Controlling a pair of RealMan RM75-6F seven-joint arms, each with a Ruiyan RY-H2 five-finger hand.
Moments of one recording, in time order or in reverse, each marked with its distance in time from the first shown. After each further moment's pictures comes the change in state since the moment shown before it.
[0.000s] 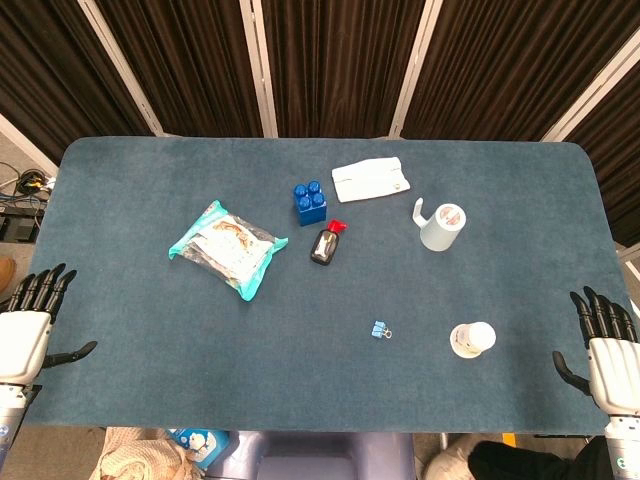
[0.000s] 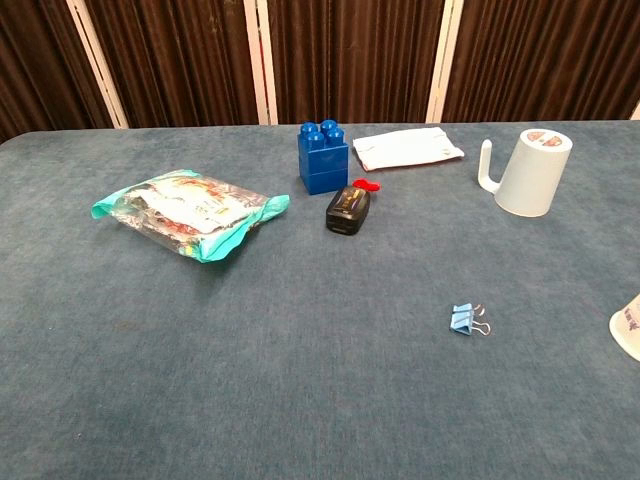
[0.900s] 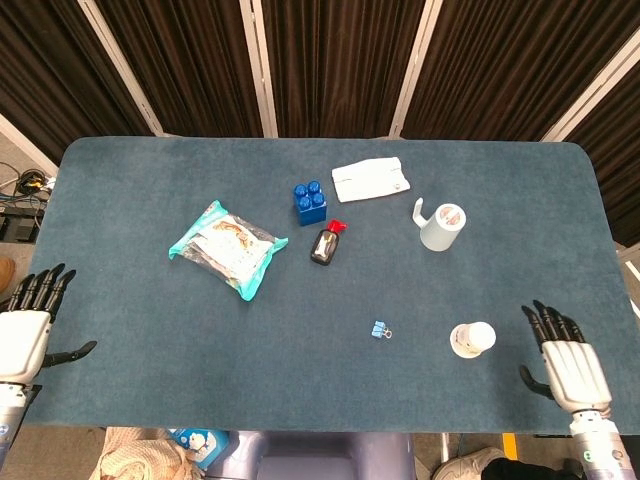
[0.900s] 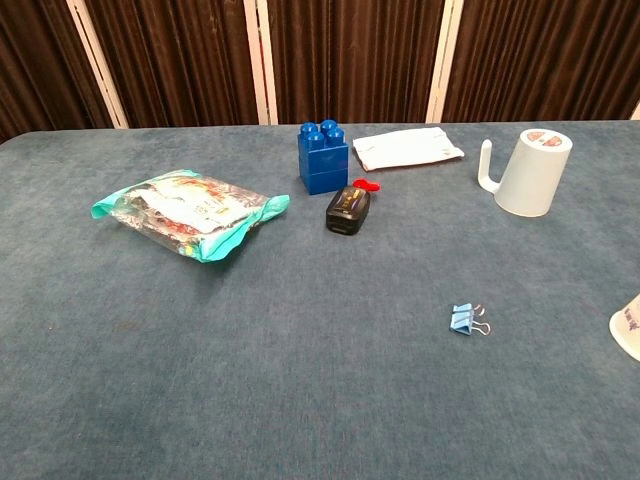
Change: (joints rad) left arm -0.004 0.000 -0.002 0.000 -0.010 -0.014 -0.001; right arm 0.072 0.019 -0.041 -0.132 0.078 -0.216 -0.152
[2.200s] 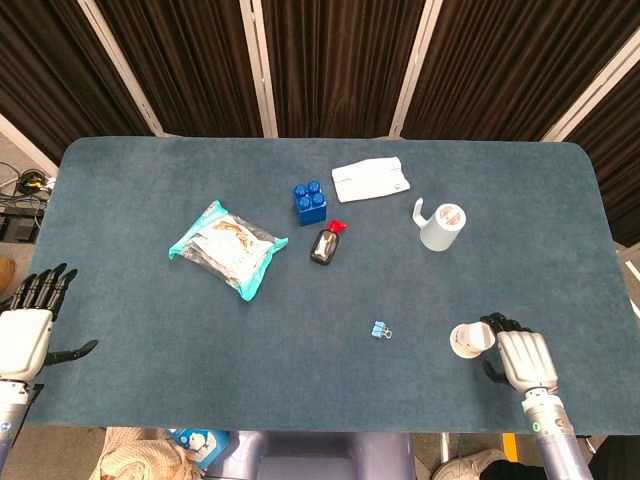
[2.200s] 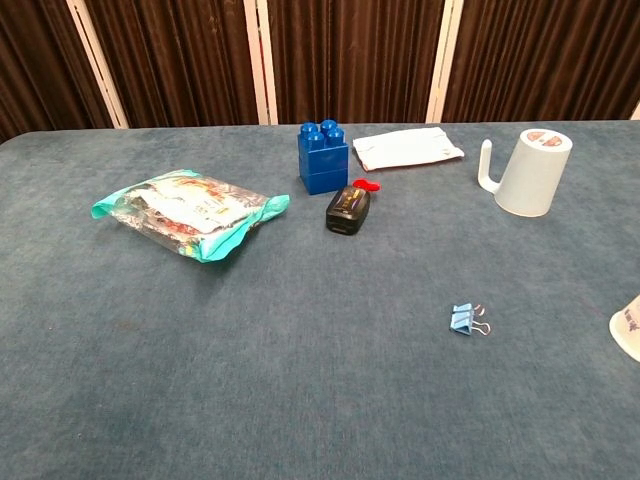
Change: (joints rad) left arm -0.007 -0.003 -0.005 -0.001 -0.022 -0.019 0.002; right arm 0.130 -0.169 0.019 0.029 0.229 -0.114 -0.204
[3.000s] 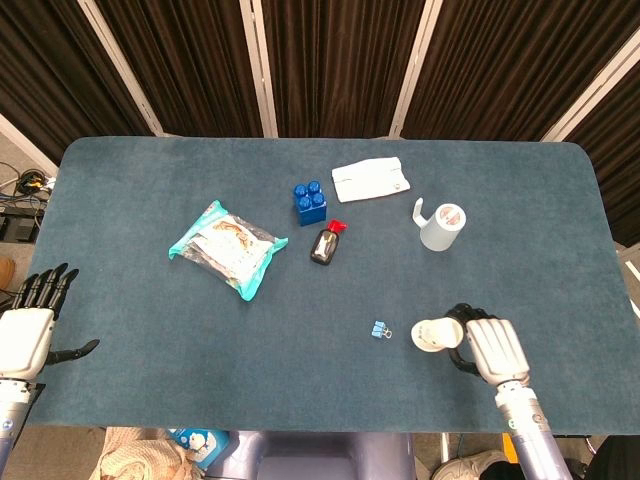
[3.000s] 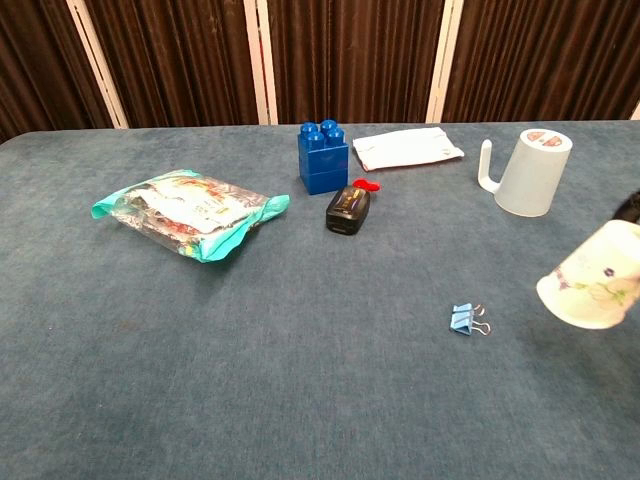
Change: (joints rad) left arm -0.004 -0.001 -0.002 -0.007 -0.011 -0.010 0.001; right arm 0.040 -0.010 0.033 -0.174 -0.090 0.066 -0.003
